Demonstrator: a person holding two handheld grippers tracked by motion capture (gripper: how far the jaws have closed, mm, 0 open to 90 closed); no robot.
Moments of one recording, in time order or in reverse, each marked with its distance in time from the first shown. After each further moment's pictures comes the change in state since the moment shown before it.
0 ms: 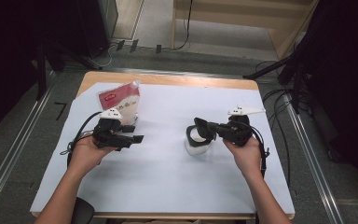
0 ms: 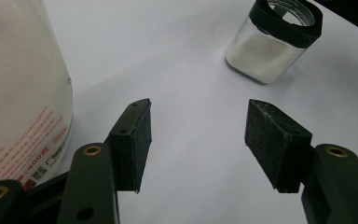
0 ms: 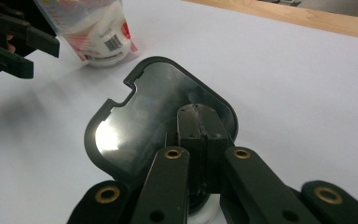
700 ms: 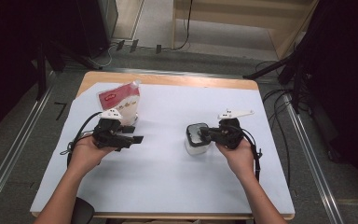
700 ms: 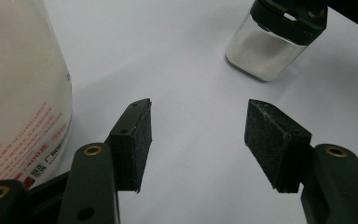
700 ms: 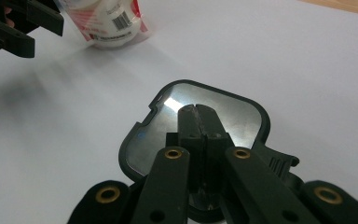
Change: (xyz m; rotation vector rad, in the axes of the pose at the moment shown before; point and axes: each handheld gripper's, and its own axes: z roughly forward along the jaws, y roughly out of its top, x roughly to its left) left arm 0.001 -0.001 0.001 0.009 -0.005 -0.003; right arm 0.012 -0.006 0.019 0.053 0.017 -0.037
